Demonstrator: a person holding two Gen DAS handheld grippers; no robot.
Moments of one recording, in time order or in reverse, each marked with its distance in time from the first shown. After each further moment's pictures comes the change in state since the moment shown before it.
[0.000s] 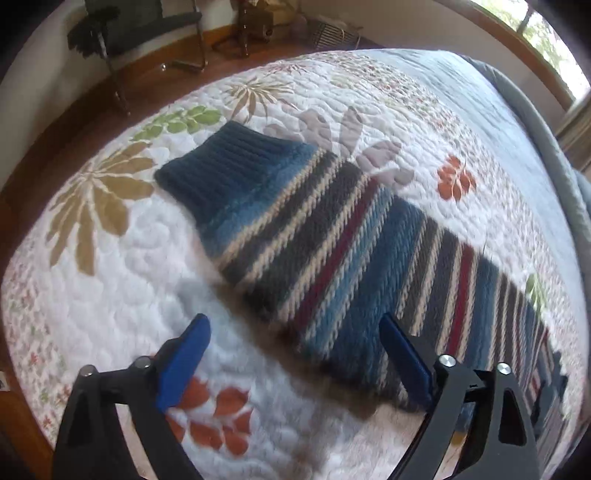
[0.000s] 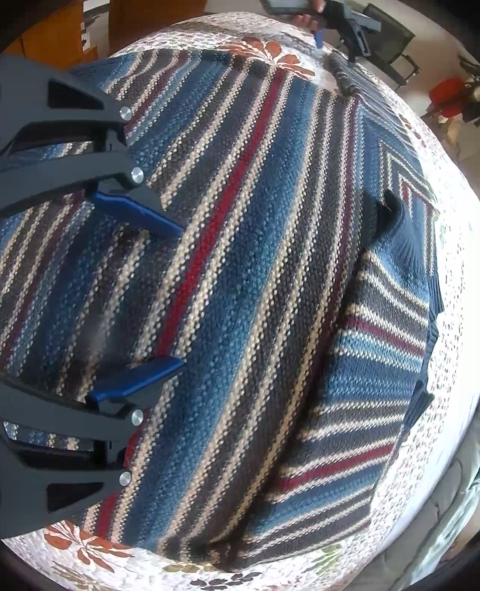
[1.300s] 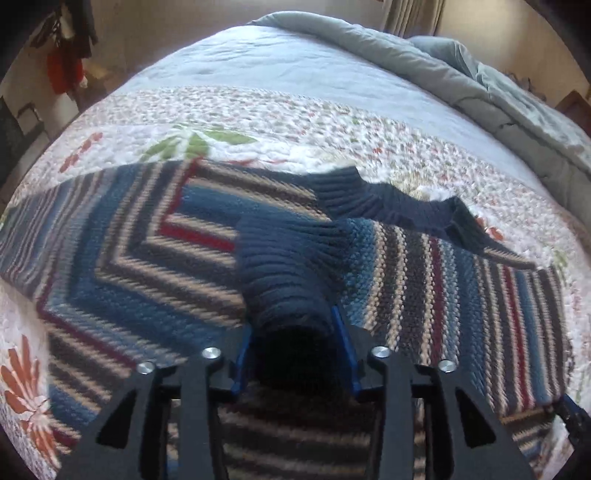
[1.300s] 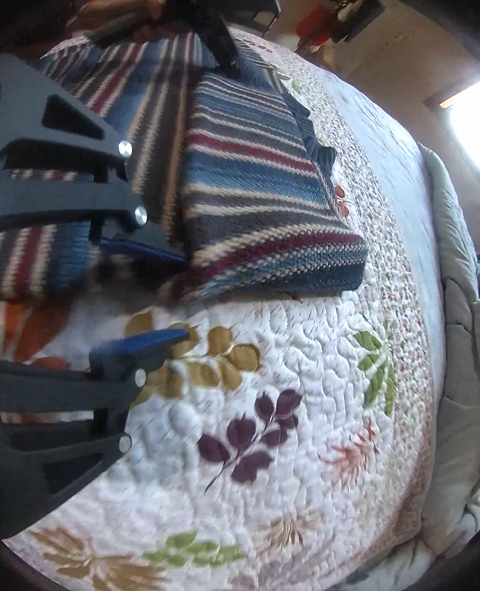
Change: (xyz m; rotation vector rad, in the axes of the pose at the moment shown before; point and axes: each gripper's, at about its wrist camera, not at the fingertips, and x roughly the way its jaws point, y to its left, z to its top) left arm -0.034 -0.358 -0.238 0.515 -0.082 -0.161; right arm -0.054 -0.242 -0.028 0.403 -0.219 -0.071
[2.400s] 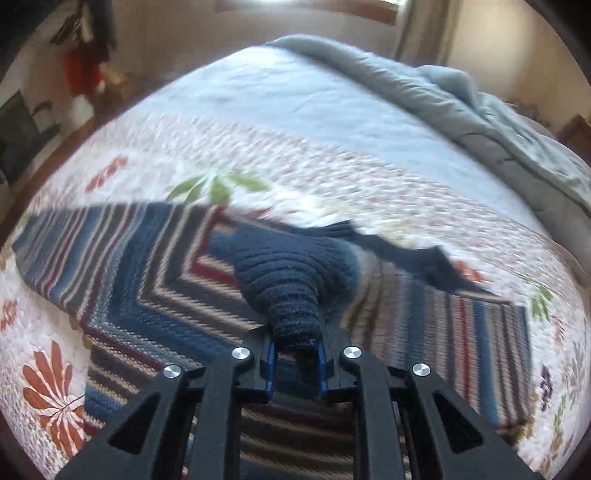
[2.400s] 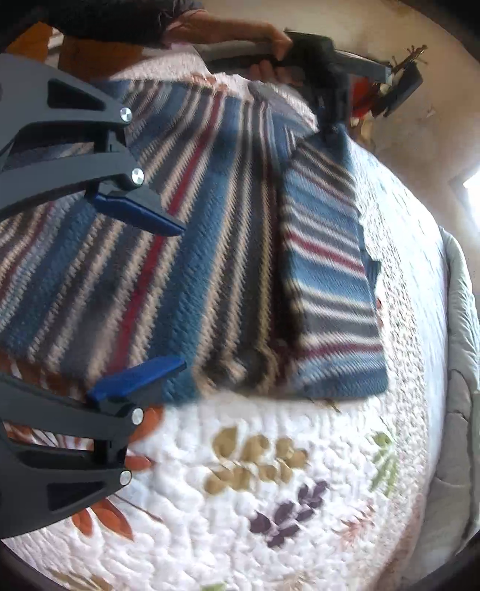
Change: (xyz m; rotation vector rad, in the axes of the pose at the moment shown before) left arm -0.037 0.008 0.027 -0.075 -0.047 0.017; right arm -0.021 0.040 -0.048 -0.158 0.024 0.250
